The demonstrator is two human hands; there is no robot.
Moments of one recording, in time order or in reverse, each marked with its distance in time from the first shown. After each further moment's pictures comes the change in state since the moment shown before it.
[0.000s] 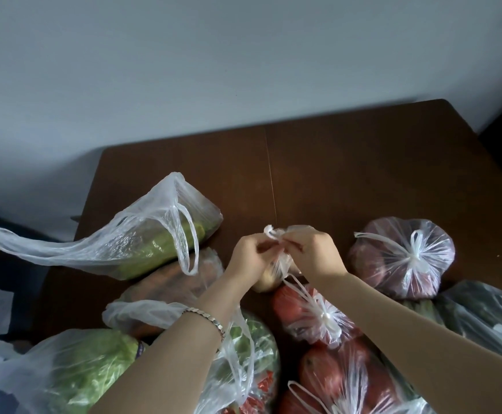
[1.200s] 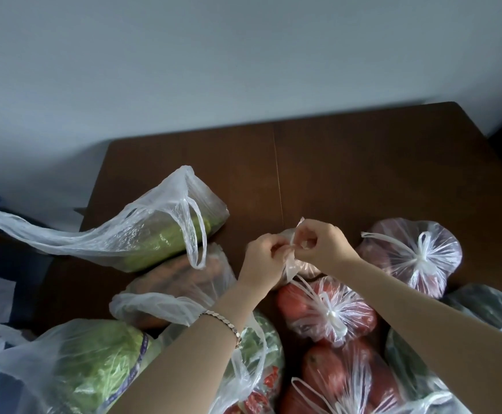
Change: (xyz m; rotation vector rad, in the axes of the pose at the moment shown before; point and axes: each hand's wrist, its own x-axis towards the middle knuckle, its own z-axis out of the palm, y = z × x) left_hand -0.013 -0.005 0.014 0.060 0.142 0.088; right_hand 0.007 0.001 -0.016 0.207 -0.237 0.292
